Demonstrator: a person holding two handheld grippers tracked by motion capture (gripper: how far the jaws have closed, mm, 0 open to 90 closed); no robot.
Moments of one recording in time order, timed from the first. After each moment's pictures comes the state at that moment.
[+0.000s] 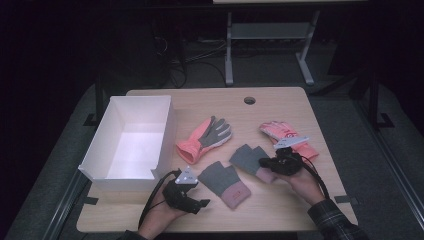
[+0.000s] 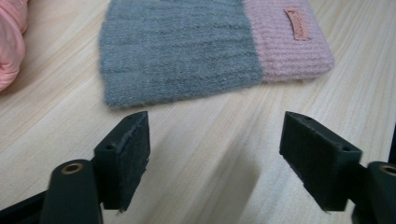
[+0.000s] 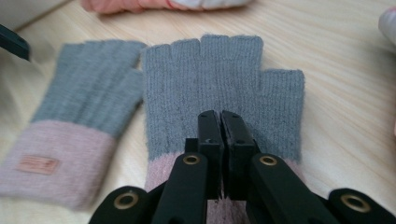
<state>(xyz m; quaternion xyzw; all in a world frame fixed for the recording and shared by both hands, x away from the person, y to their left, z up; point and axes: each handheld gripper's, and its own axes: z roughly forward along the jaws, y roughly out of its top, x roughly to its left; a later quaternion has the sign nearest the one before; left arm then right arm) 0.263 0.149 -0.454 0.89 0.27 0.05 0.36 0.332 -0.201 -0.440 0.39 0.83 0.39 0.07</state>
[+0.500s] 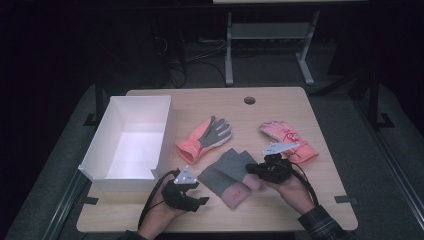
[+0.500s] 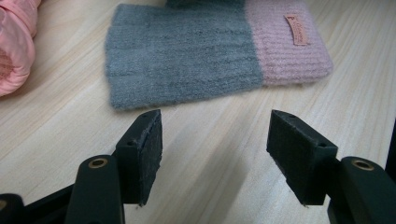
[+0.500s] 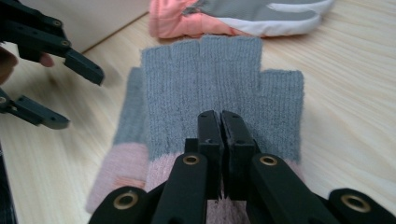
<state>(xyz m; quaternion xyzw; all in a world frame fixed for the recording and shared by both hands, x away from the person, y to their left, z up) 0.263 0.151 -0.452 0.89 0.28 0.06 0.36 0.303 -0.159 -0.422 0.37 0.83 0.42 0.06</state>
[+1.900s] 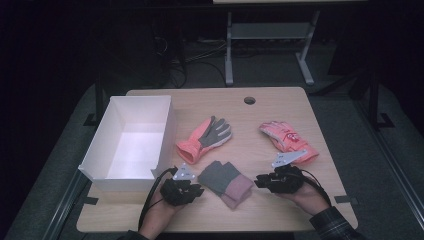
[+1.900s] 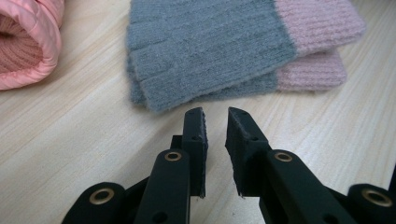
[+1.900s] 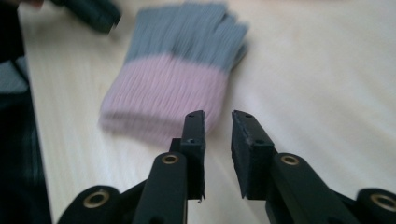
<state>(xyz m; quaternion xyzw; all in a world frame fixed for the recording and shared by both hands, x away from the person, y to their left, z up) 0.266 0.153 -0.449 0.88 0.32 0.06 0.35 0.290 -0.192 -0.442 0.30 0.87 0.39 0.01</state>
